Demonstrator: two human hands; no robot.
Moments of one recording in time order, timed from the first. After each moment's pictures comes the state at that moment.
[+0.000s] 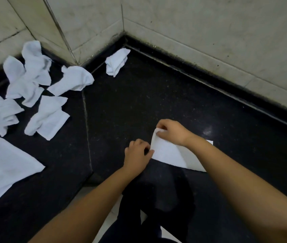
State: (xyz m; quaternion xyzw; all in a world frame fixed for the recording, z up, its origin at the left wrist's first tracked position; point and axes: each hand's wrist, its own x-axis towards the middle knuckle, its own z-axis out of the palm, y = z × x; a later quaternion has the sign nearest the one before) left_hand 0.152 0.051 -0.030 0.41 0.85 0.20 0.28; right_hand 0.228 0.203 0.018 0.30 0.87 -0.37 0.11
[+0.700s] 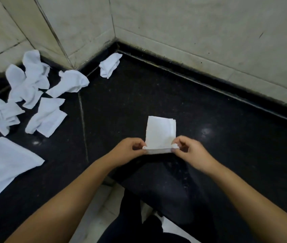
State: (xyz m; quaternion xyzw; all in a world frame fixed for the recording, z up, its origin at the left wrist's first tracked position) left_hand 0.148 0.021 0.012 0.45 0.71 0.31 0.45; right_hand 0.357 0.152 0.021 0.33 0.81 -0.48 -0.07
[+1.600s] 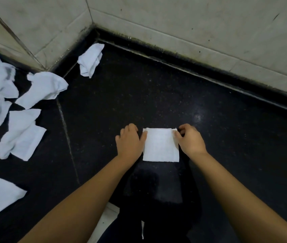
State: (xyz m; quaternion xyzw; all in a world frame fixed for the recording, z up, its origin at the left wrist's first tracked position) left_hand 0.137 0.109 -0.037 0.39 0.88 0.18 0.20; right_hand 0.297 0.211 -0.029 0.60 0.73 -0.32 -0.03
